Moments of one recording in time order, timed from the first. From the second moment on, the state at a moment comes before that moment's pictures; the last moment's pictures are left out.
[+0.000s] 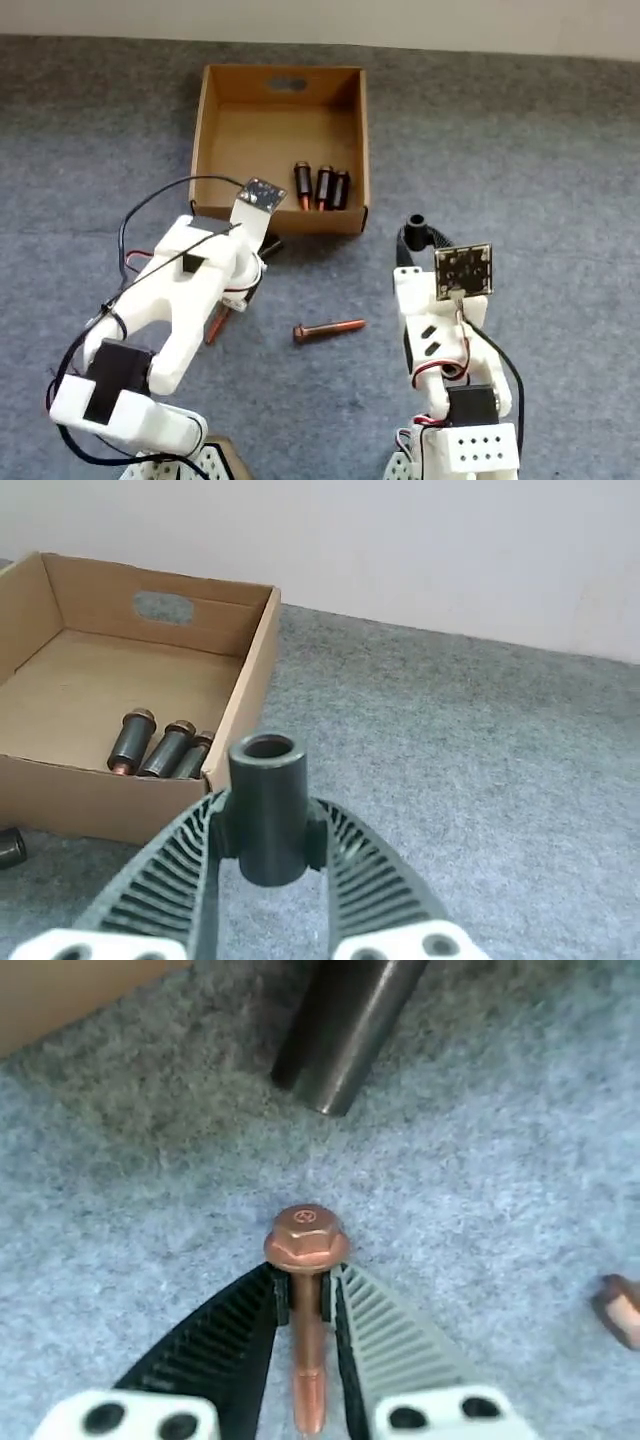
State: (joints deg) left arm 6.4 1.2 38.7 57.2 -9.9; right arm -9.1 -91.2 87.3 24.3 6.2
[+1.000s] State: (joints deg) left arm 6.5 -56.0 38.8 32.7 20.7; right arm -16.8 -91.6 70.2 34.9 -6.9
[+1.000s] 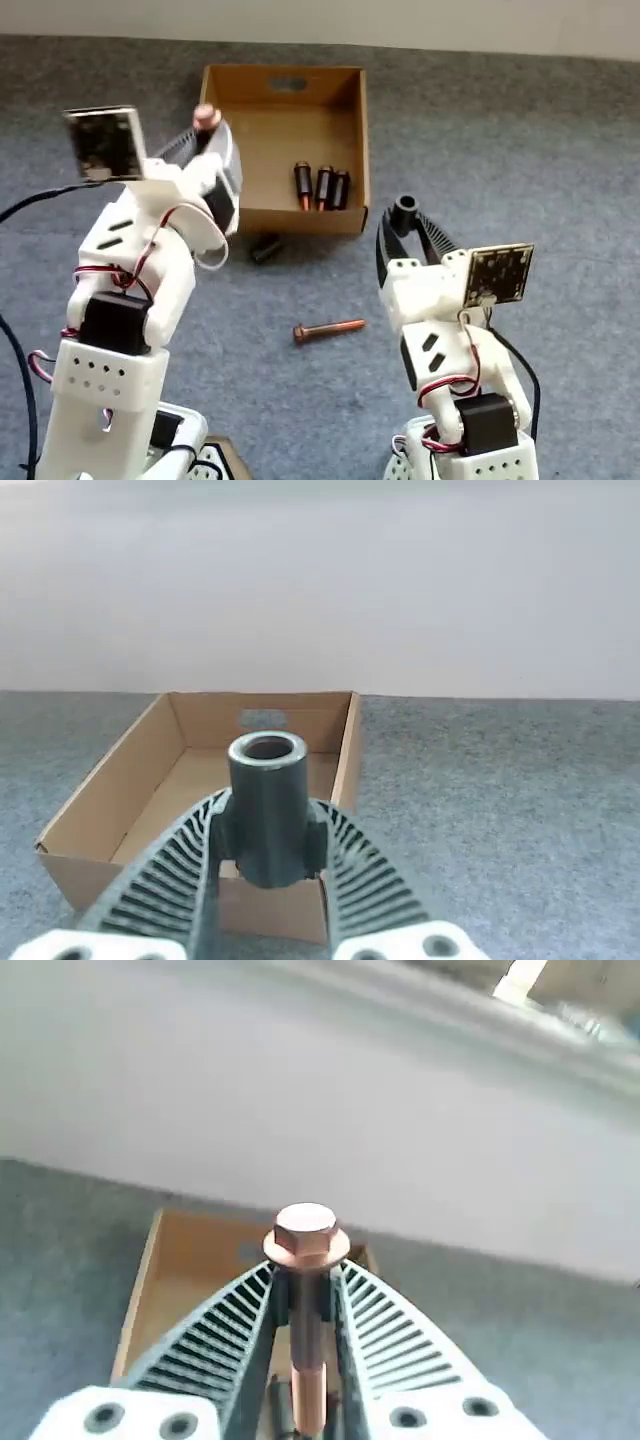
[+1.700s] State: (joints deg) left arm 25.5 -56.0 38.8 16.1 22.5; right arm -16.8 -91.5 86.3 10.4 -1.2
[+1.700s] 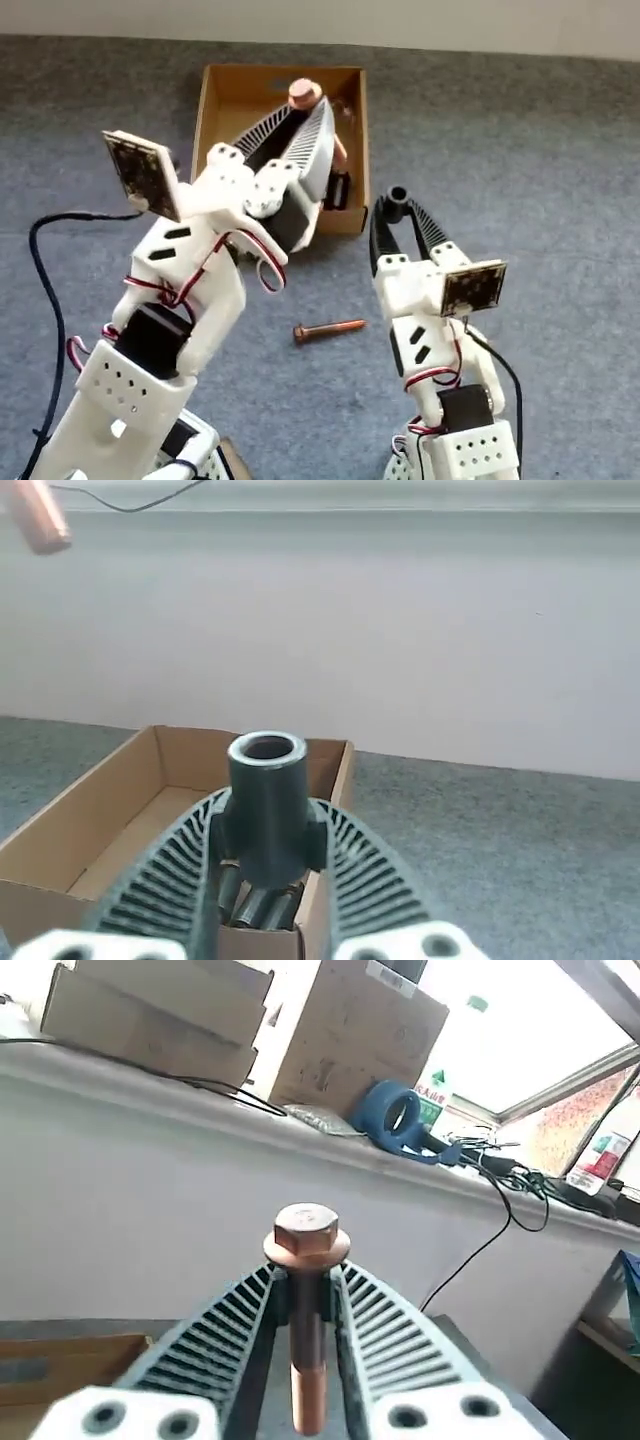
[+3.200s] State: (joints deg) left arm 37.2 -40.0 38.9 9.9 2.4; right arm -18.4 -91.5 88.8 10.2 -0.8
